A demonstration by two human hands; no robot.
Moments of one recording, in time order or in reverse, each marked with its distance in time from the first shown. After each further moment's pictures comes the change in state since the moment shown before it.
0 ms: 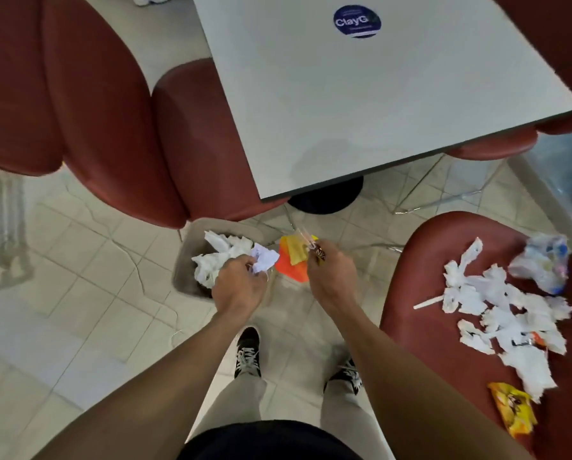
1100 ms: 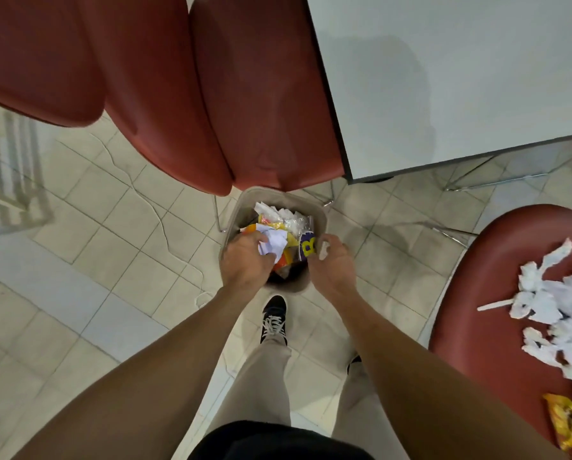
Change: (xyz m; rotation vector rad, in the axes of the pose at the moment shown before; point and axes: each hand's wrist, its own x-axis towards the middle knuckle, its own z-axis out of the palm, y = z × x) left_hand 0.099 -0.112 -0.026 0.044 -0.074 -0.032; right_hand 0.016 -0.038 0.157 -0.002 -0.271 0.200
